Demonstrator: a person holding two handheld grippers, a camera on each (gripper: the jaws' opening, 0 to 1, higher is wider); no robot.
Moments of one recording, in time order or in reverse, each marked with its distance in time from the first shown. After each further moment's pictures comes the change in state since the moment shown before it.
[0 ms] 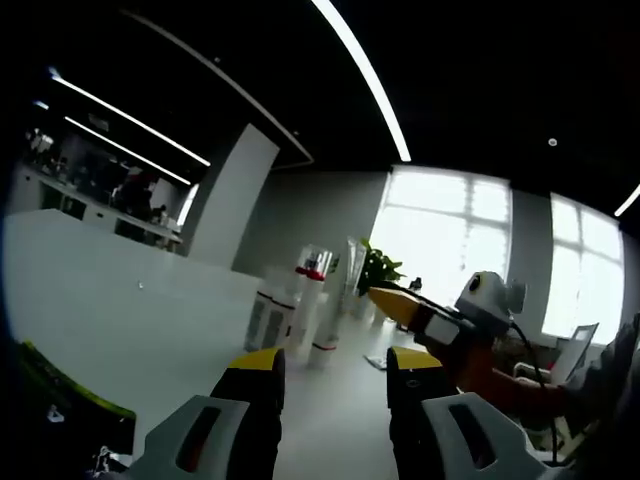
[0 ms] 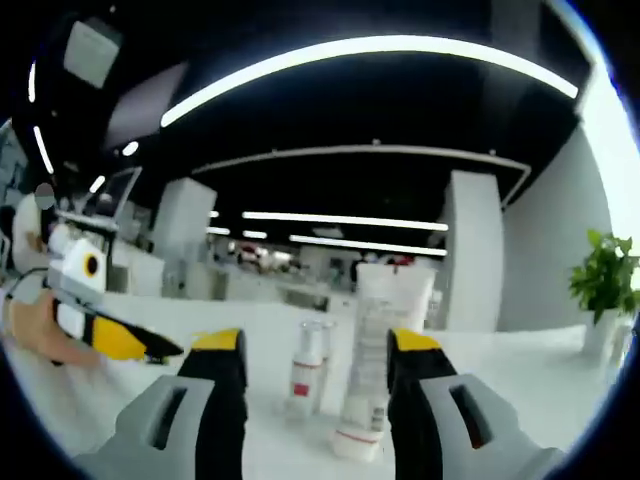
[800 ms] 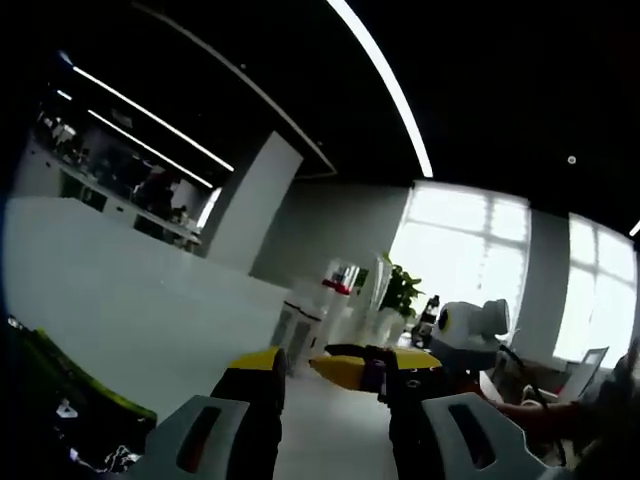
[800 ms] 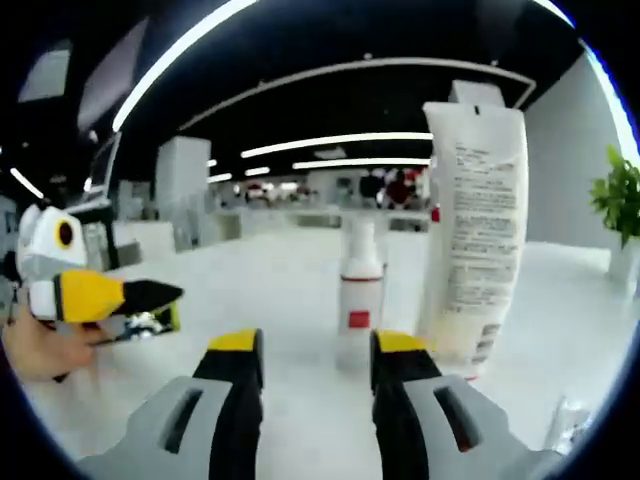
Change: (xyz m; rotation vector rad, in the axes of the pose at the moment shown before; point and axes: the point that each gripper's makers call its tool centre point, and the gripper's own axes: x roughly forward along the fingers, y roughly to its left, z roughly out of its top) left arm -0.004 0.022 0.012 -0.075 -0.065 0.076; right arm 0.039 0.019 -0.103 0.199 0.402 -0.040
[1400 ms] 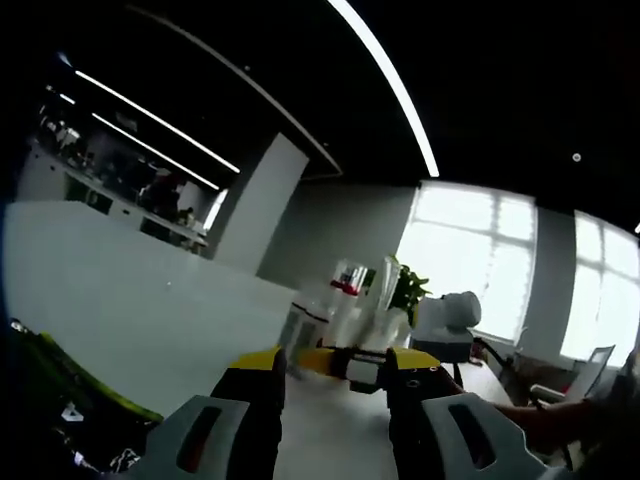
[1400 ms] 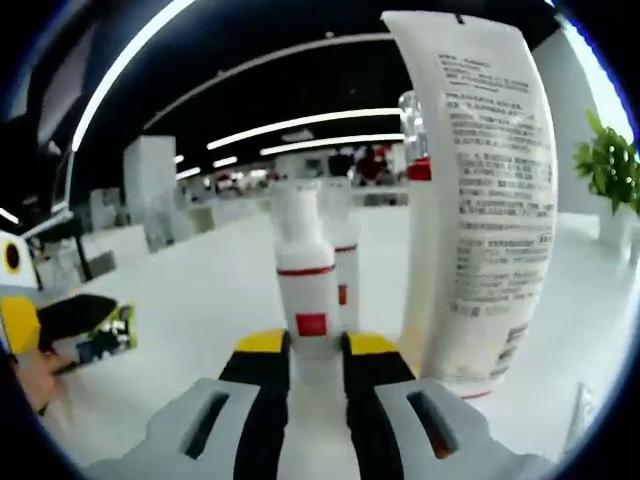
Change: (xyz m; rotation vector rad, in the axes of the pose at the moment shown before) left arm 0.001 0.001 -0.003 0.019 0.001 0.033; right arm 0.026 -0.016 -0.015 0.106 0.078 -0.073
